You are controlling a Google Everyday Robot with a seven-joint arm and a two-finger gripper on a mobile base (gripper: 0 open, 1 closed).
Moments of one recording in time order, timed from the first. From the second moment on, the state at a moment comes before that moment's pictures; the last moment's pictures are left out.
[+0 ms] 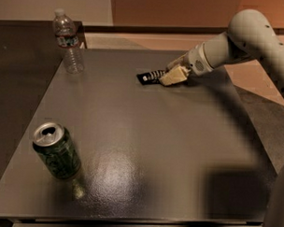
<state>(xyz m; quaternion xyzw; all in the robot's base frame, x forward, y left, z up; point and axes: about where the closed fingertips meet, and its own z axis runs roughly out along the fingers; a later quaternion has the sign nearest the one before) 0.693 -0.099 0.828 -0.50 0.76 0.23 0.34</state>
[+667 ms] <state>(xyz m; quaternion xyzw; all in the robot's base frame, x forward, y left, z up) 0.693 -0.099 0.830 -0.50 0.76 0.23 0.34</state>
